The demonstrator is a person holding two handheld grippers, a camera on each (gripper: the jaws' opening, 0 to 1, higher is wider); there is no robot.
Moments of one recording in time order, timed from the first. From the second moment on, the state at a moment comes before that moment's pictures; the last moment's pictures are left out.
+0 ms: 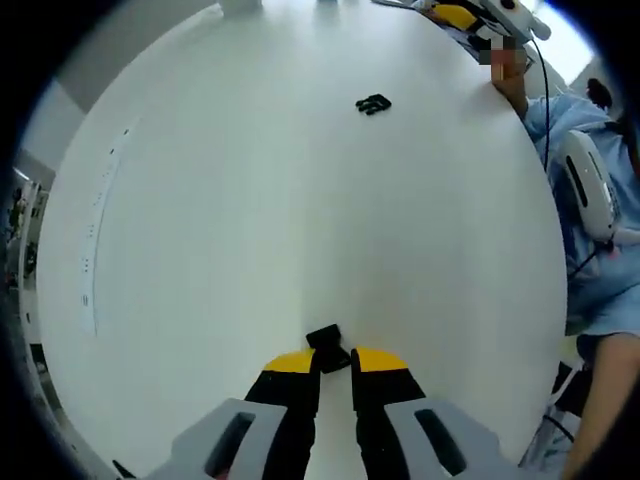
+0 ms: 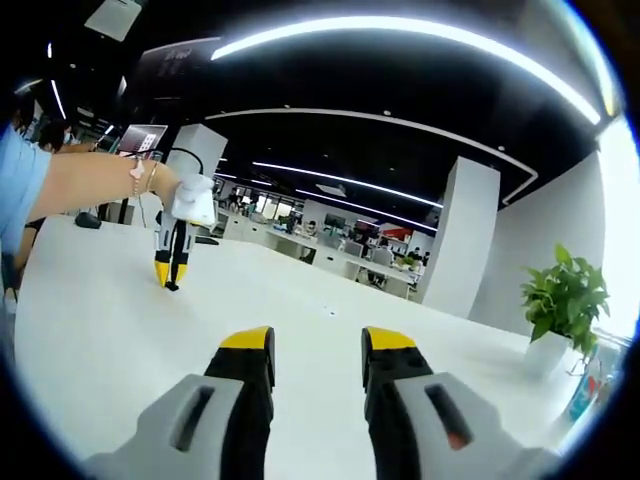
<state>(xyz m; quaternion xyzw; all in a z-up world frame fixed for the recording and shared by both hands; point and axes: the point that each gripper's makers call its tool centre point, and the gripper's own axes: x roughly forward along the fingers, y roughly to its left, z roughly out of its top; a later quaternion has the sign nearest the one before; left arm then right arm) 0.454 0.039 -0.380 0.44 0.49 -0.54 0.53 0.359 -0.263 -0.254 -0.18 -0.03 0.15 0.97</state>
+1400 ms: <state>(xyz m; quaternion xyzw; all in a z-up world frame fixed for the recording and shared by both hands) 0.396 0.065 -0.381 0.49 0.47 -0.54 0.49 0.364 -0.266 -0.259 -0.18 -0.02 0.14 0.97</state>
